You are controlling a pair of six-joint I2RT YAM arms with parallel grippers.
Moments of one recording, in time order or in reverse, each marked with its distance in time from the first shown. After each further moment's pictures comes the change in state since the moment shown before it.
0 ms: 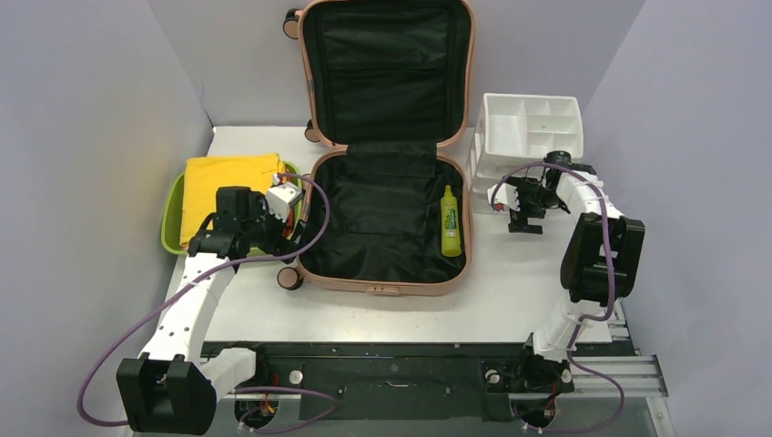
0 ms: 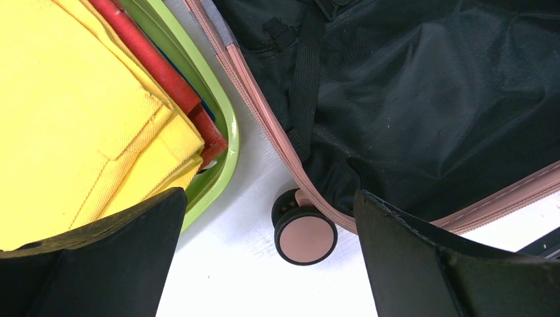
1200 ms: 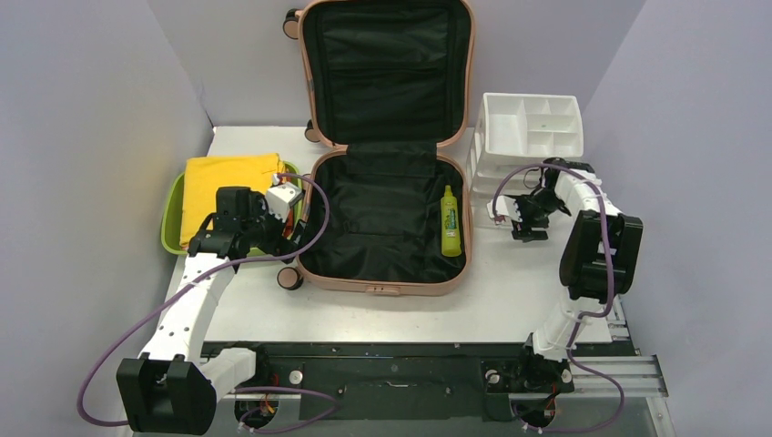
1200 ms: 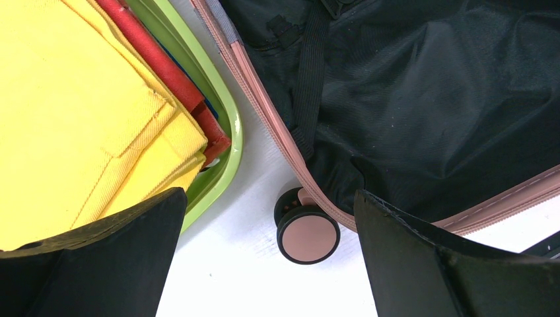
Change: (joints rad) left arm 0.000 0.000 0.000 0.000 -0.012 0.000; right arm 0.009 0.050 0.028 -0.178 0.101 -0.092
